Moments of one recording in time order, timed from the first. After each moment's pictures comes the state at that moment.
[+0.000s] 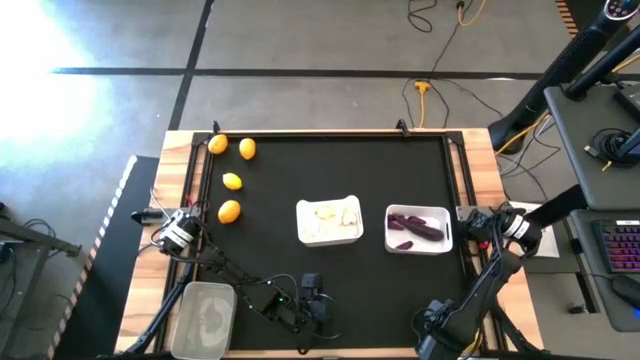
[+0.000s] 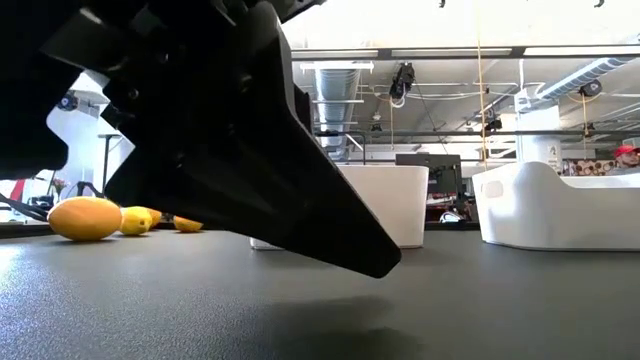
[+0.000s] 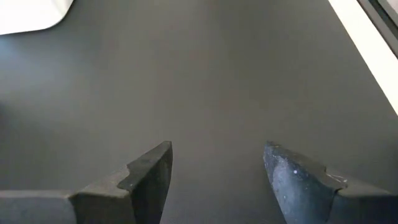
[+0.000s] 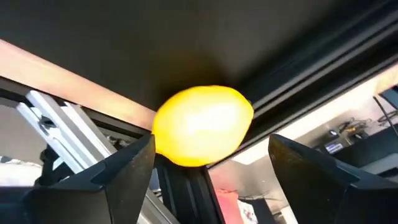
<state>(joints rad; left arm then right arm) -0.62 2.13 1.29 0.03 -0.51 -0.32 0.97 1.93 1.30 -1.15 -0.63 1.63</state>
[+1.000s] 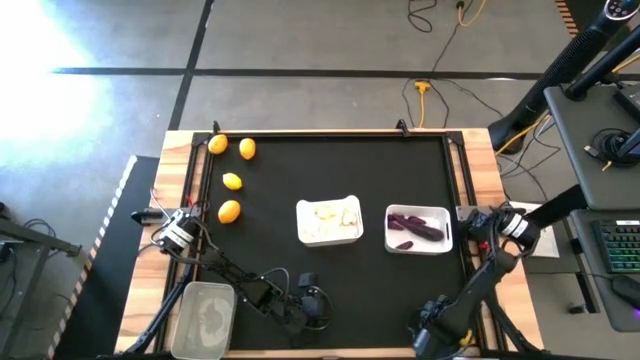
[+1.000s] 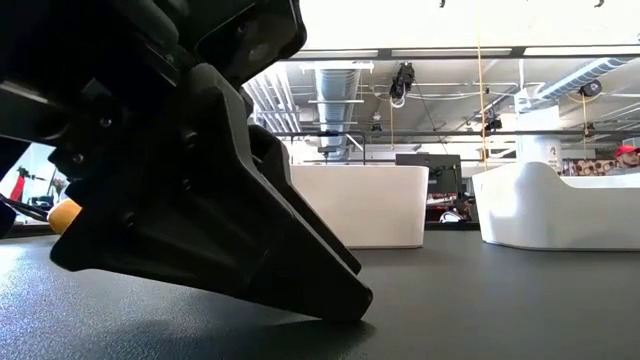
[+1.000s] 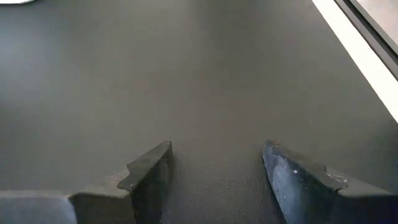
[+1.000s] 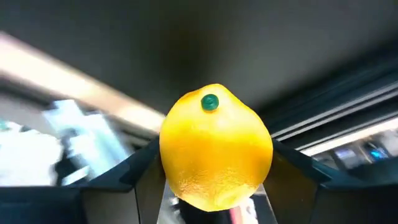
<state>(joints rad) -0.62 2.13 1.12 0.32 -0.46 -0.36 0.93 1.93 1.21 -0.98 -0.67 1.57</state>
